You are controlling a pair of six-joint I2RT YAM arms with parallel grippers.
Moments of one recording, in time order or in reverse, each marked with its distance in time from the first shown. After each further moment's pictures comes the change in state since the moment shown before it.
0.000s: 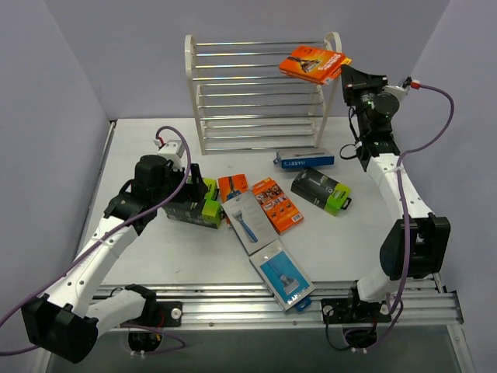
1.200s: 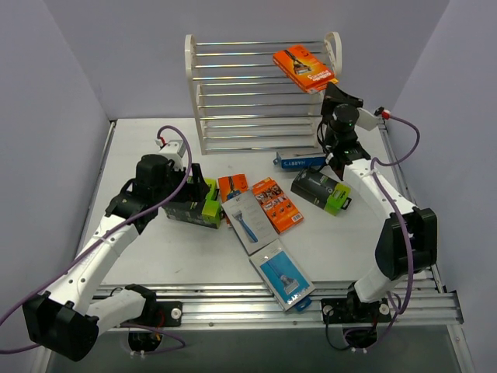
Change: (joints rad) left arm 0.000 0.013 0.000 0.008 0.021 -0.010; right arm 0.214 0.010 -0.109 -0.045 0.525 0.169
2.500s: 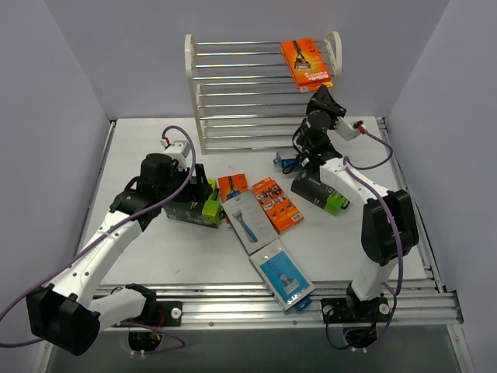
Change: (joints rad) left arm -0.009 0.034 0.000 0.007 0.025 -0.012; right arm 0.141 0.152 0.018 0.240 0.401 -0.035
